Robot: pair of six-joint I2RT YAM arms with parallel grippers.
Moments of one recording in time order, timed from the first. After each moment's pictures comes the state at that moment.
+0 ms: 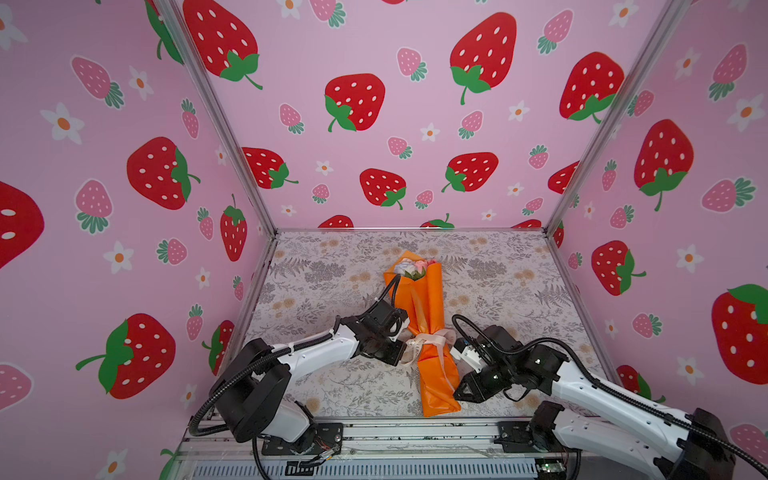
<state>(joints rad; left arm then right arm) -0.74 1.47 0.80 -0.47 0.27 -0.29 0.92 0.93 0.58 -0.77 -0.56 0.41</state>
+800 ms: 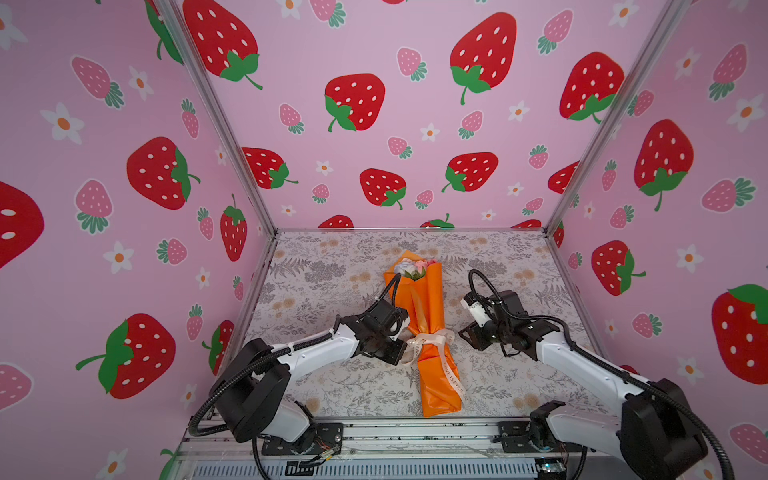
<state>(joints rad) -0.74 1.47 0.81 -0.48 0.27 -0.28 0.54 1.18 0.63 -0.30 -0.30 -0.19</state>
